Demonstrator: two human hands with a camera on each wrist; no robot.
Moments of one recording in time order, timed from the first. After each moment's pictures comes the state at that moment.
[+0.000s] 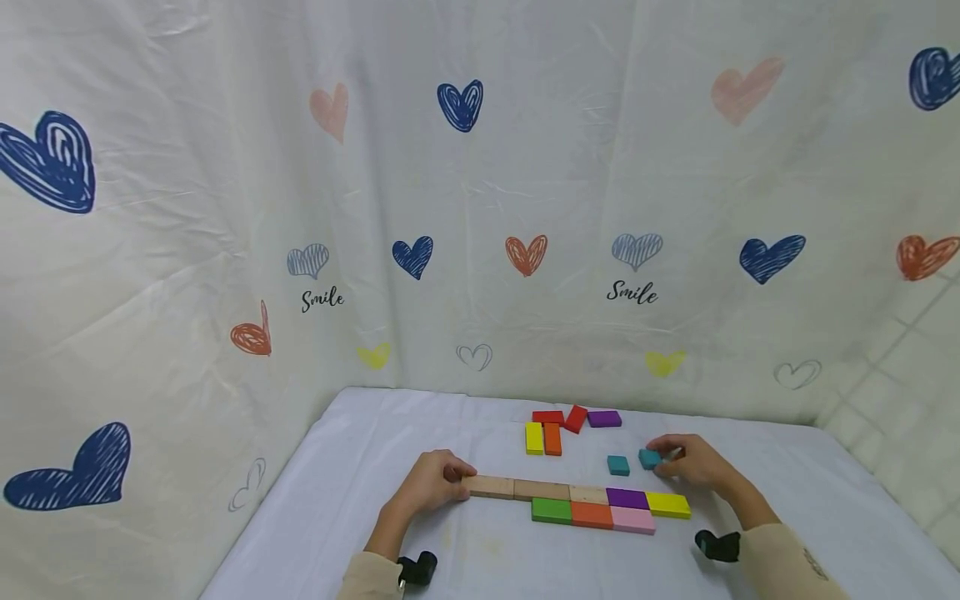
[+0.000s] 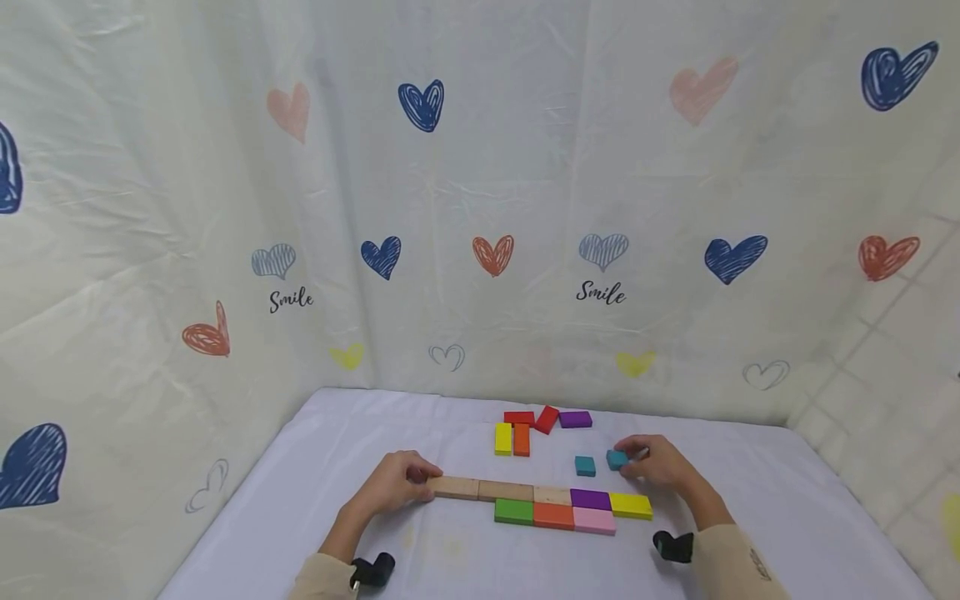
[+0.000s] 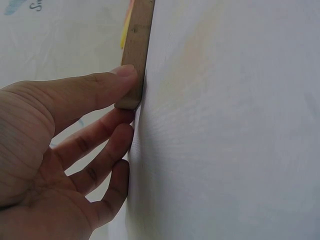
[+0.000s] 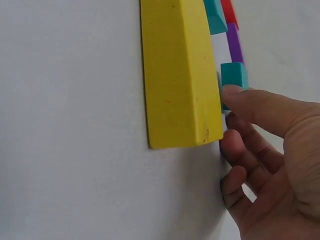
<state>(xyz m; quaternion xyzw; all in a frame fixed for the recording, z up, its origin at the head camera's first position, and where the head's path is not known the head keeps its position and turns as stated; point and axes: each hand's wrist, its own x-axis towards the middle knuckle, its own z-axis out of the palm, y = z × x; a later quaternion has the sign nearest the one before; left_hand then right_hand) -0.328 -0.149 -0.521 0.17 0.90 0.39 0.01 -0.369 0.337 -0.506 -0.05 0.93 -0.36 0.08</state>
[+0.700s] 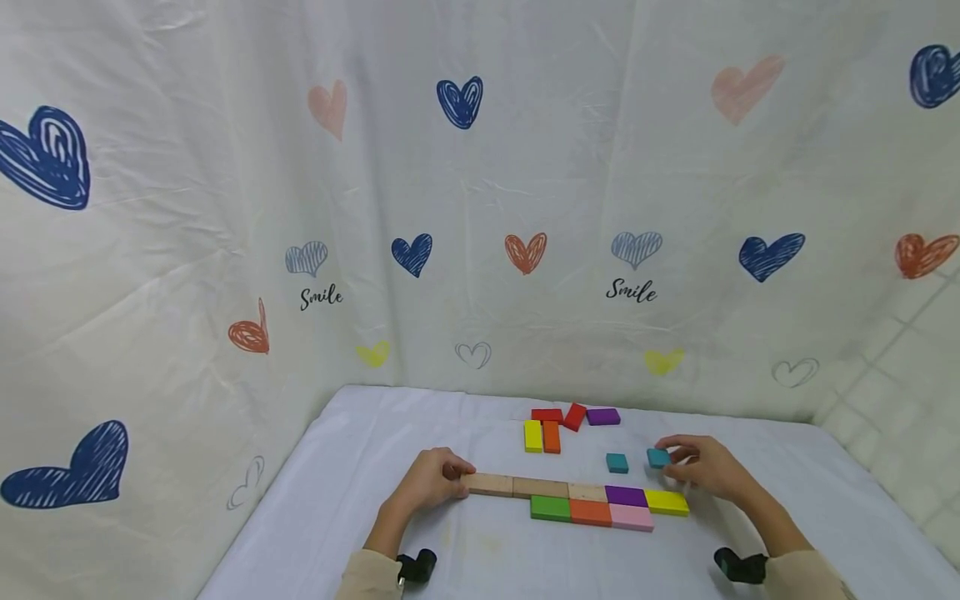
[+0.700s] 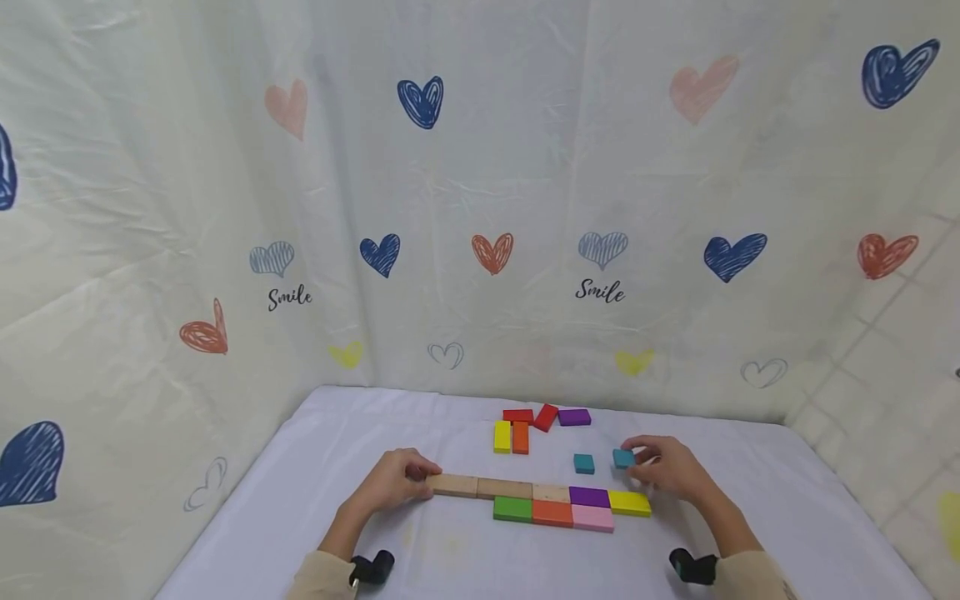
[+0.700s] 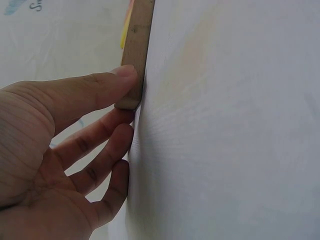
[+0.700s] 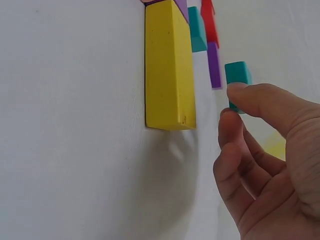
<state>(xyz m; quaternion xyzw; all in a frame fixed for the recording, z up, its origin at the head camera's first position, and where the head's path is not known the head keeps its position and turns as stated) -0.328 -0.148 -0.521 0.17 0.91 0.39 0.01 -0.342 0.340 -0.489 -0.06 0.92 -0.38 0.07</state>
